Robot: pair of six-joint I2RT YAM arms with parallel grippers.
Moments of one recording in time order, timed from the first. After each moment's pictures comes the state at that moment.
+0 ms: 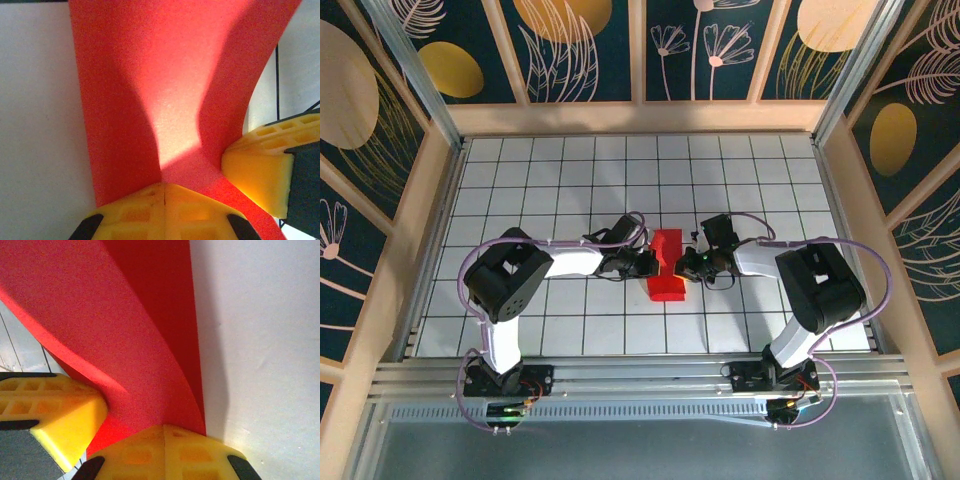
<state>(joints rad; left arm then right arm) -0.77 1.91 1.00 -0.05 0.37 -0.75 0.45 1.65 0.69 -0.12 -0.54 0.70</state>
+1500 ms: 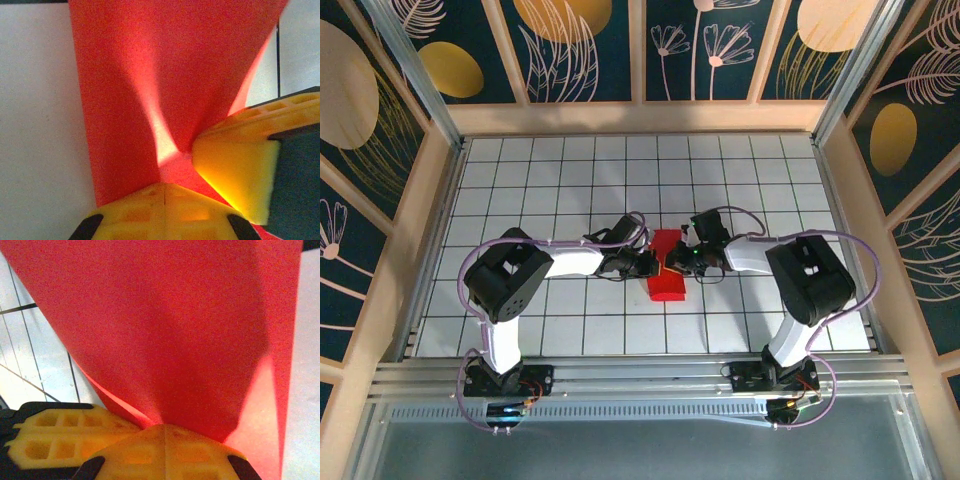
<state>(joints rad) -0.77 1.91 1.01 -0.06 0.36 -0.75 0.50 1.72 0.75 -0.03 -0.53 0.74</state>
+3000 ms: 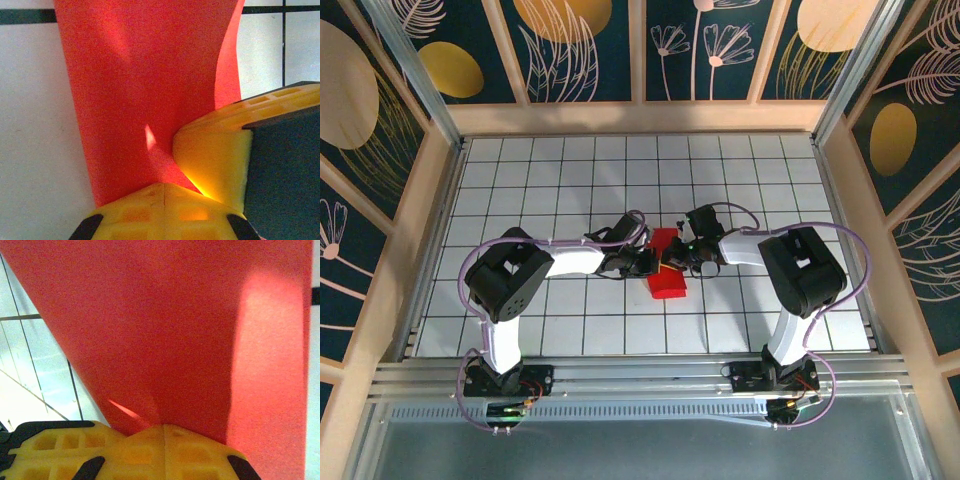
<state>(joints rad) -0.77 1.92 1.03 -0.08 0.33 -0.78 0.50 1.79 0.82 -0.05 -0.53 0.73</state>
